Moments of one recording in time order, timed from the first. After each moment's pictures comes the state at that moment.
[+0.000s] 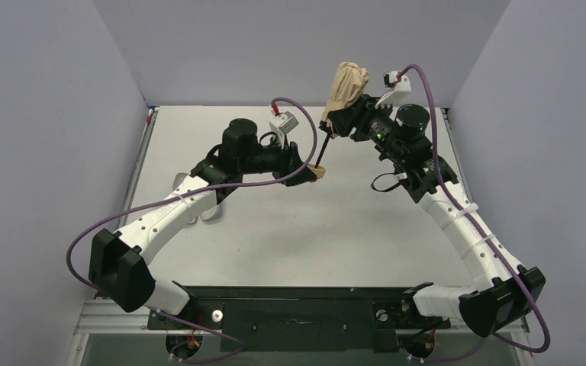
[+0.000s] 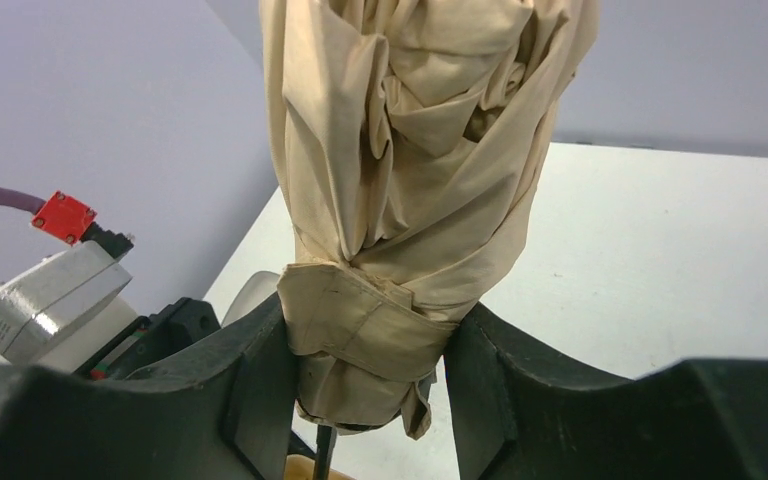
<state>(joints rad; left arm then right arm) -0.62 1.45 1.26 -0.12 0.64 -0.34 0.41 1.25 1.32 -0.12 -0.16 0.46</state>
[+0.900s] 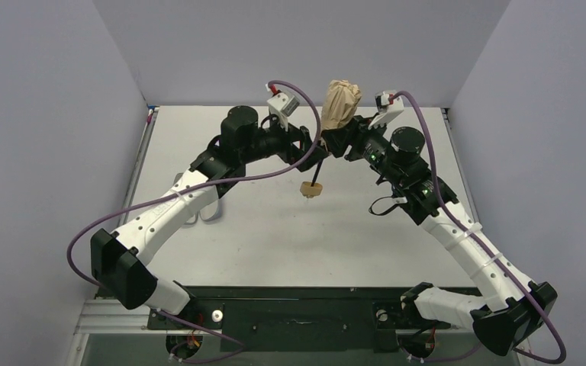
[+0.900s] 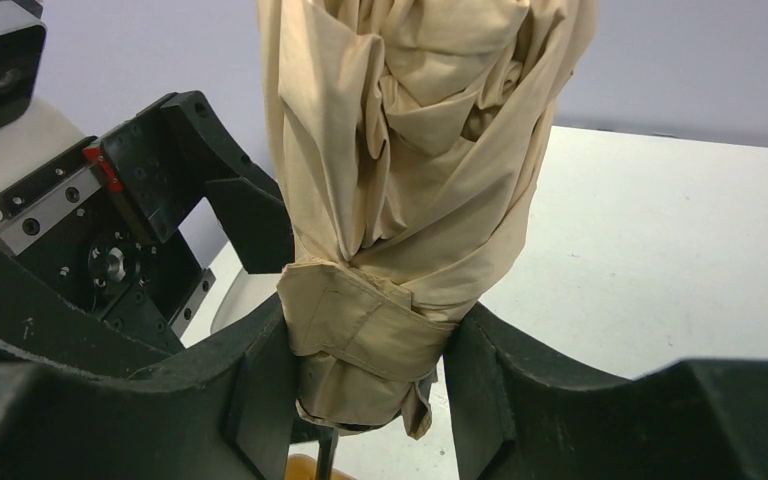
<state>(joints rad) -0.65 1.46 1.40 -0.09 0.38 -0.26 0.54 1.13 1.18 -0.09 -0.08 0.41</state>
